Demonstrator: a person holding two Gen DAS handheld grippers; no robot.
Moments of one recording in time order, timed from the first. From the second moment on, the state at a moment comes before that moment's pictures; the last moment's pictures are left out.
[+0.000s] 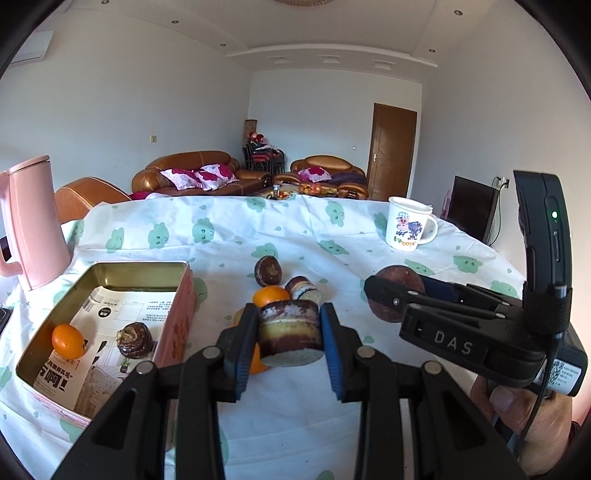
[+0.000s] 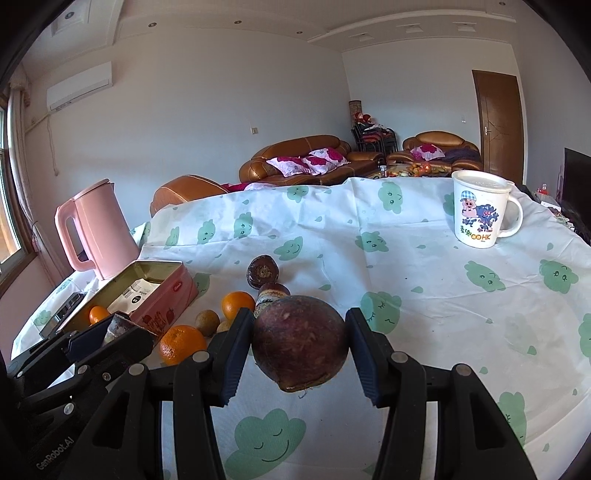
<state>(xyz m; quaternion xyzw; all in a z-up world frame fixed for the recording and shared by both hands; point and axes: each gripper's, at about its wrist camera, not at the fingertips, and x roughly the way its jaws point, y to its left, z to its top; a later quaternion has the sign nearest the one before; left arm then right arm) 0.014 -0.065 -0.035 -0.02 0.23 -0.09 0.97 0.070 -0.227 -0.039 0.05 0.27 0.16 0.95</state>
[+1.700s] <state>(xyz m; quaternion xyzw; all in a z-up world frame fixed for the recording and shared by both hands) 0.004 -0.023 -0.021 0.00 0.17 0.00 0.99 0.028 -0.206 -0.013 -0.02 0.16 0.16 0.97</state>
